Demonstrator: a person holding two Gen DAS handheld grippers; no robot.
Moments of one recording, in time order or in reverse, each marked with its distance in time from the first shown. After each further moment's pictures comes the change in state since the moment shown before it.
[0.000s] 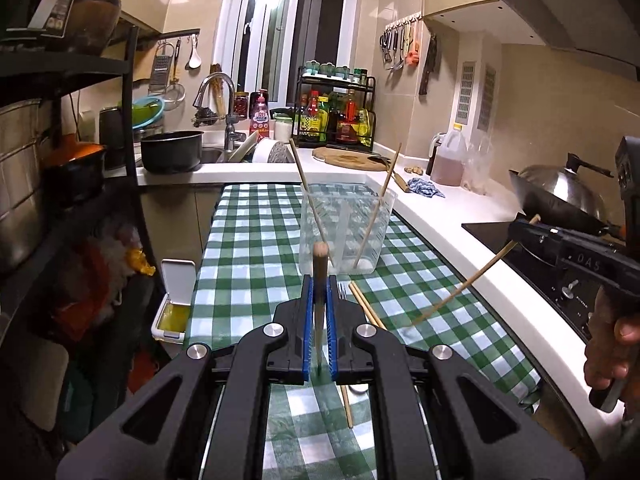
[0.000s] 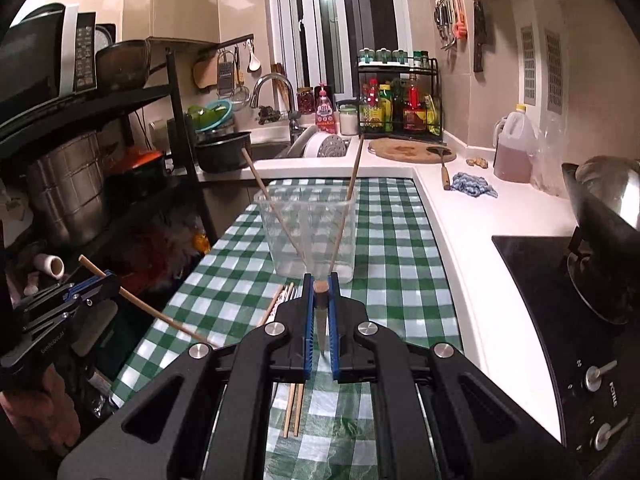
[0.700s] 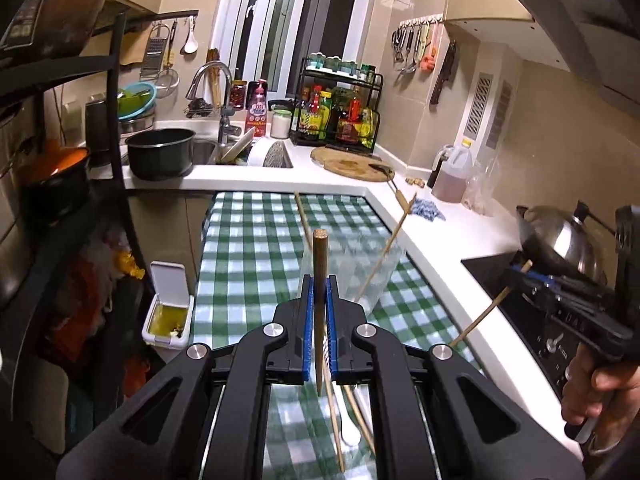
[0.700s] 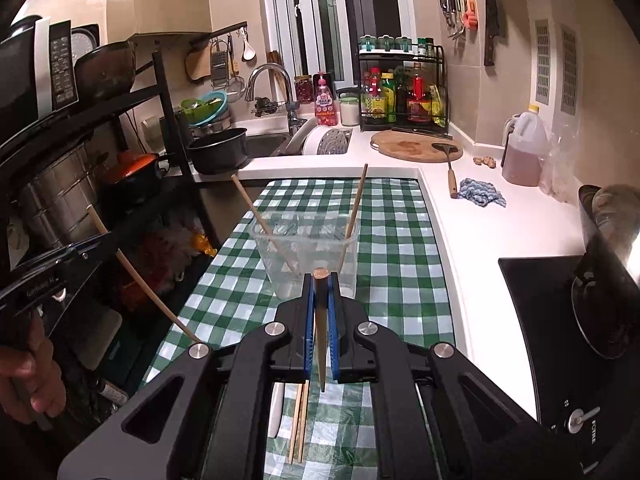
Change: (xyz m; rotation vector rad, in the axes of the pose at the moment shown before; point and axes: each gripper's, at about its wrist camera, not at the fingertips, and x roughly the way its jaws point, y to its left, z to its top) left arm 0.037 0.026 0.108 -0.064 0.078 -0.050; right arm 0.031 -0.005 0.072 0.022 0.091 0.006
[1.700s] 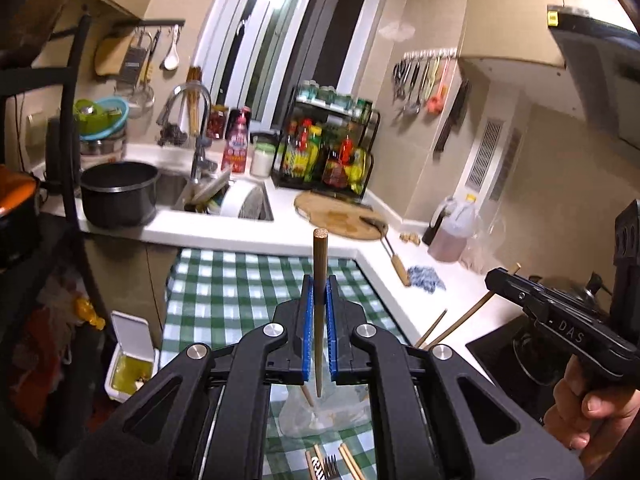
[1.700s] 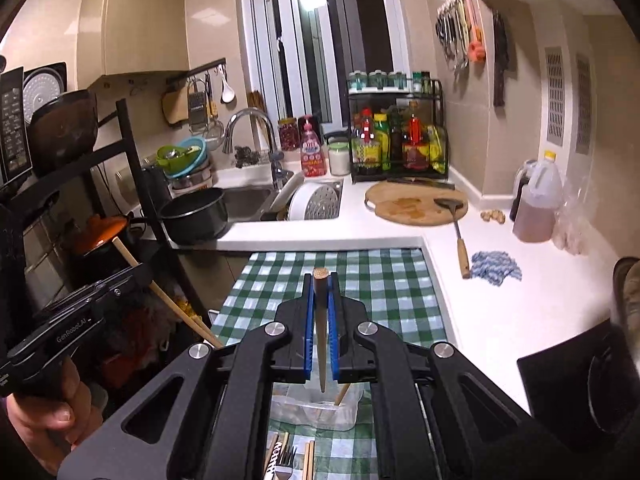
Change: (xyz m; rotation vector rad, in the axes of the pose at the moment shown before) left arm 0.120 0.014 0.091 -0.055 -0.095 -0.091; right arm 0.093 -0.004 0.124 0.039 -0.121 -0.036
